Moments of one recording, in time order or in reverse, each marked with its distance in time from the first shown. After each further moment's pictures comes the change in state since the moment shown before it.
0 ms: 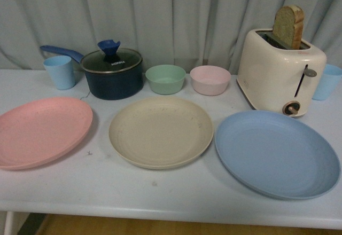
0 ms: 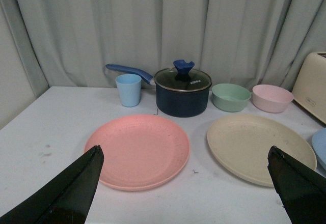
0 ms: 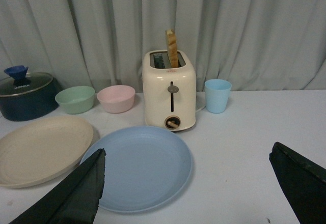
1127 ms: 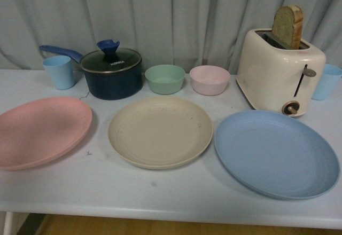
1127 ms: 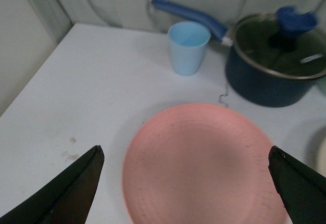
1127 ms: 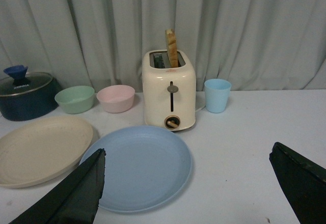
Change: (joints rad) left arm 0.225 1.605 0.786 0.404 0.024 0.035; right arm 0.000 0.000 0.000 0.000 0.000 0.000
